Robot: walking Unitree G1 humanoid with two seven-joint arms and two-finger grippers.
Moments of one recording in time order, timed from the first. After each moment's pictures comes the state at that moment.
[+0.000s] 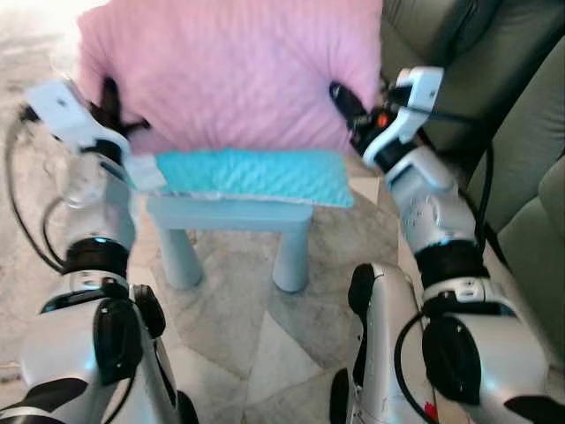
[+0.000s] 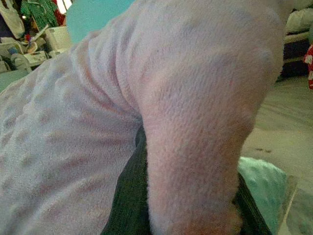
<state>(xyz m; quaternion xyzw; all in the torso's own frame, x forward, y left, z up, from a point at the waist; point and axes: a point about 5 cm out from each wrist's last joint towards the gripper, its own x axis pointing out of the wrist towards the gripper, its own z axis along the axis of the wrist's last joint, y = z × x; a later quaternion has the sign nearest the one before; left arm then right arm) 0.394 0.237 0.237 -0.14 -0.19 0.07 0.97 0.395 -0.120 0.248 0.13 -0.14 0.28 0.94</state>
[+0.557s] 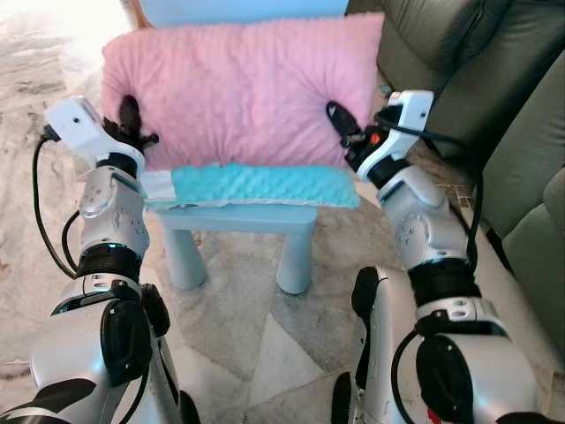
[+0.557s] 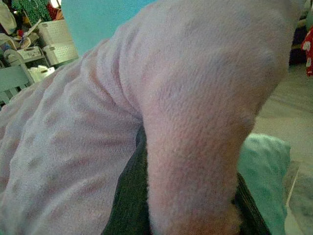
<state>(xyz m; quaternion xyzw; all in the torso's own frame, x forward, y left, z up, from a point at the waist) 0.396 0.229 0.220 -0.19 -0.16 0.05 0.97 0.387 -0.112 0.231 0.14 -0.13 0.27 0.94</state>
